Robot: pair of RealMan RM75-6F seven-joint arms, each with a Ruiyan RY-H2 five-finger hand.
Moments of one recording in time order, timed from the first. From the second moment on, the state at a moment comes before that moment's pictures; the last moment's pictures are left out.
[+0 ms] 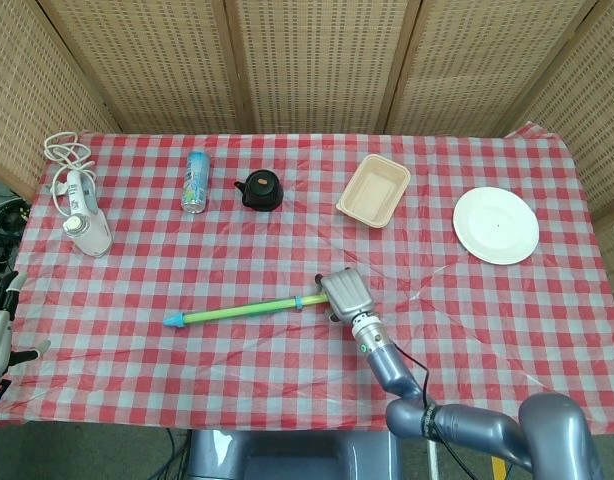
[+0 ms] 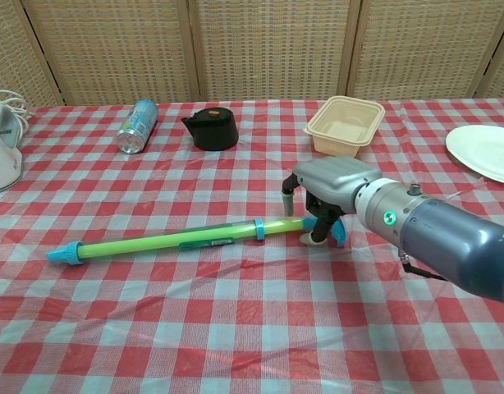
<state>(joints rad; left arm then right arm) -0.11 -1.20 -0.10 -1.58 1.28 1.39 0.15 0.79 -1.87 0.27 -1.27 -0.99 0.93 -0.62</state>
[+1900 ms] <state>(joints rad) -0.33 -1.14 -0.25 -1.72 1.12 1.23 0.39 0.84 -1.61 0.32 -1.48 -0.85 0.93 -0.57</state>
